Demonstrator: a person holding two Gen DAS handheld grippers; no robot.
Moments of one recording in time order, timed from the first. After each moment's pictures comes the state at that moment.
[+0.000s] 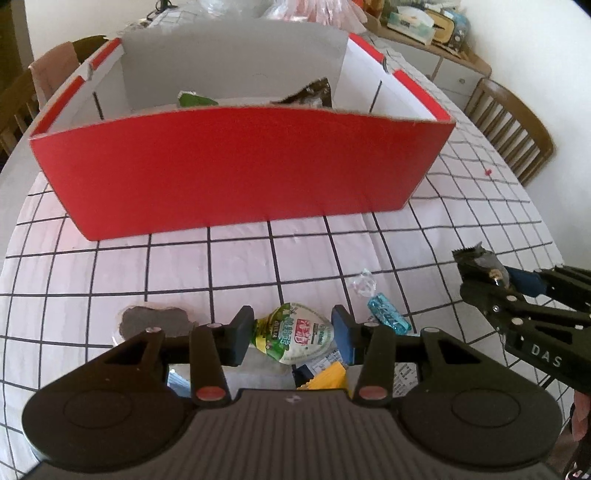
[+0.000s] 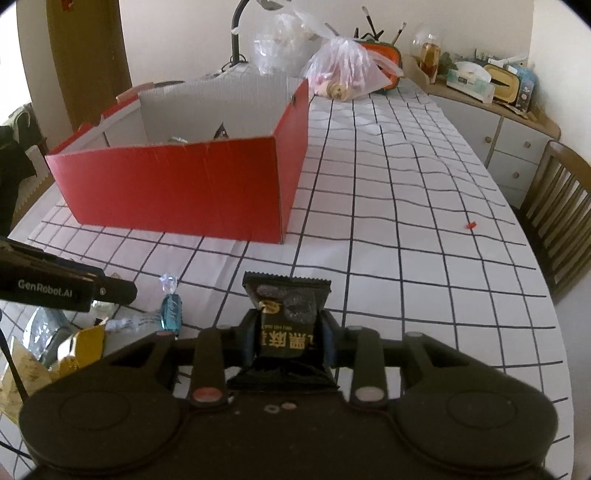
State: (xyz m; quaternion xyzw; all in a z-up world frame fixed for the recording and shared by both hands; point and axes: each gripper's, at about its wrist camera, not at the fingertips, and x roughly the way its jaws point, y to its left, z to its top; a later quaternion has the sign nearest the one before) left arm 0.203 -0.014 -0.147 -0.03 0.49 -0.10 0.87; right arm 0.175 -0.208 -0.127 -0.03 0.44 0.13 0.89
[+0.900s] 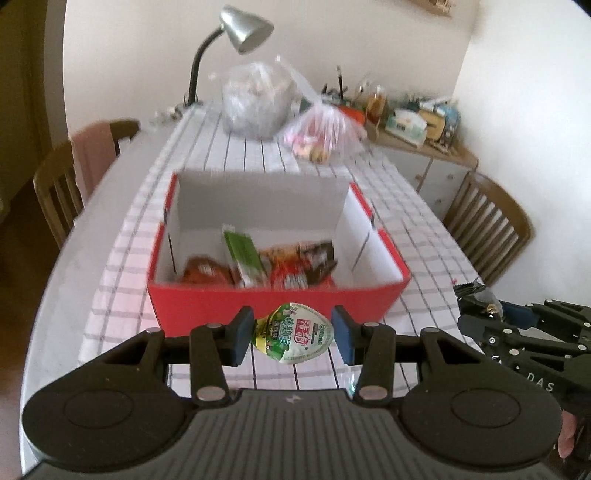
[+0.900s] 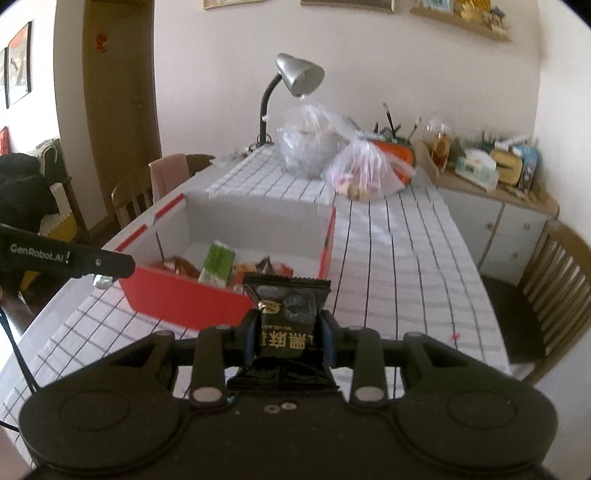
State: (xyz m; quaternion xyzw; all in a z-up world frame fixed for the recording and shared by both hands) left arm 0.173 0.027 -0.019 -0.06 0.36 -0.09 0.93; right arm 0.176 -0.181 -0.016 -0.05 0.34 0.16 0.93
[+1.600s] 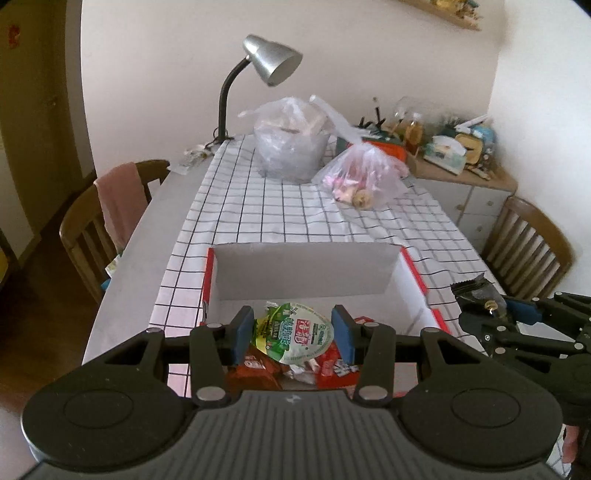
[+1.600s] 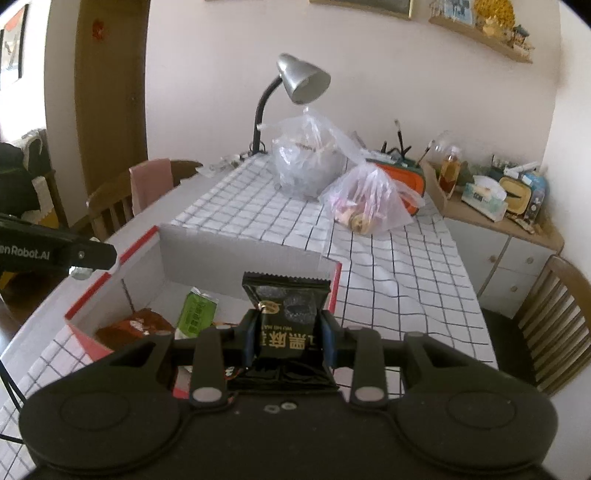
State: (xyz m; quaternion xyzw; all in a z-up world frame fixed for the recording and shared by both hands) left arm 0.256 0.044 0.009 -0.03 0.35 -0.03 0.94; right arm 0.281 -0.136 -0.025 -0.07 0.35 0.14 0.92
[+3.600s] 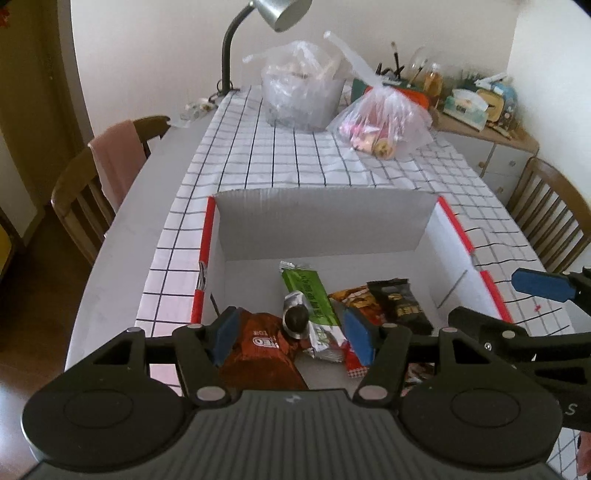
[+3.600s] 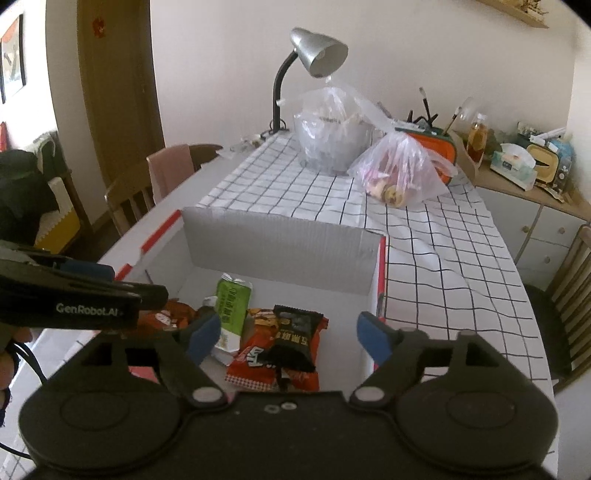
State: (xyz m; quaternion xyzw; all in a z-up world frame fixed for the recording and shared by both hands) left arm 0.284 0.048 -0.038 -0.01 0.40 -0.02 0.91; right arm 0.273 -0.122 -0.032 -0.03 0.38 0.18 0.91
